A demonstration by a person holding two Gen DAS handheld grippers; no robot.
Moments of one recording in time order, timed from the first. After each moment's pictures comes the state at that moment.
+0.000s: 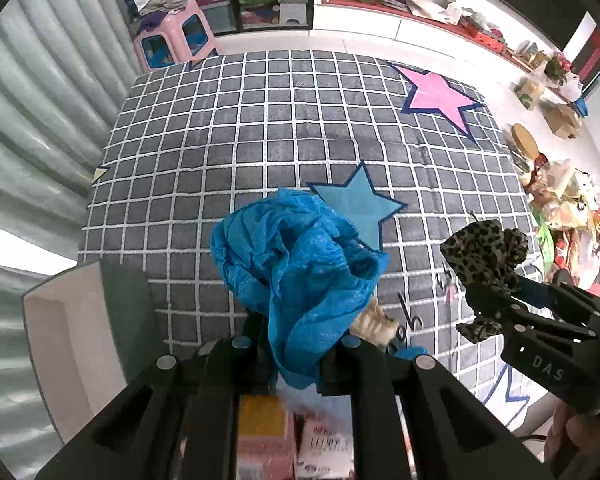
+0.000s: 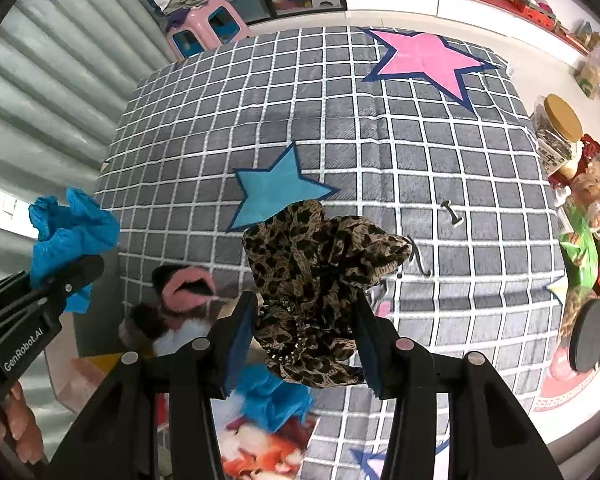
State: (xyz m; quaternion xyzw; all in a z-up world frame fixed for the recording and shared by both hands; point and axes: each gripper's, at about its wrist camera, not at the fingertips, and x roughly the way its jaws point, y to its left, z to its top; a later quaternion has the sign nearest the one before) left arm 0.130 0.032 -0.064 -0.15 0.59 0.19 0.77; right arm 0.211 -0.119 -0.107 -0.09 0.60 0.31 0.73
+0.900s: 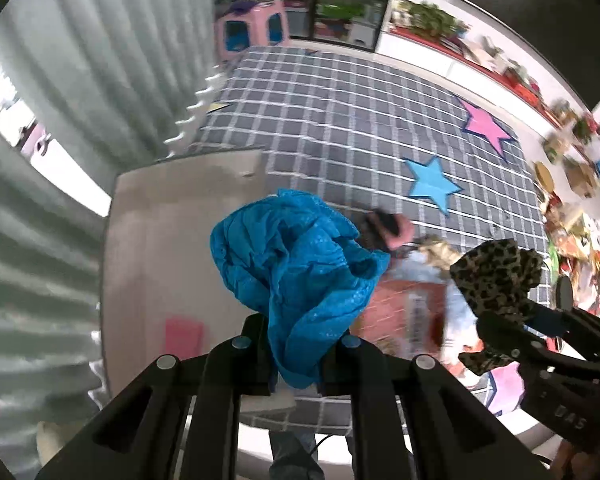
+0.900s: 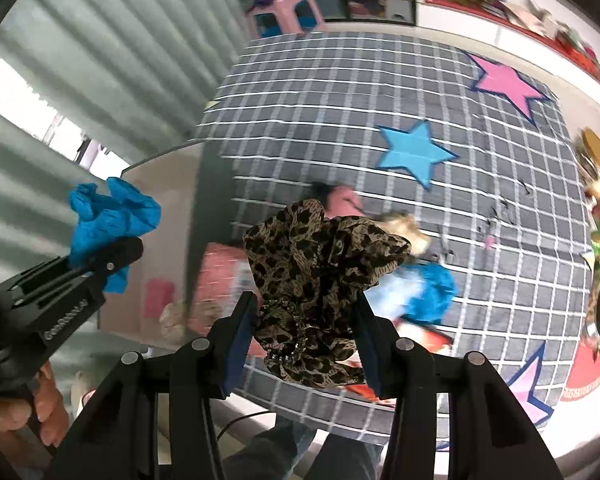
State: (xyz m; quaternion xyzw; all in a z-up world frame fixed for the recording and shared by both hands) left arm -0.062 0.082 -0.029 -0.21 0.54 0.27 0.77; right arm 0.028 -0.067 -0.054 -0.13 0.57 0.39 0.71
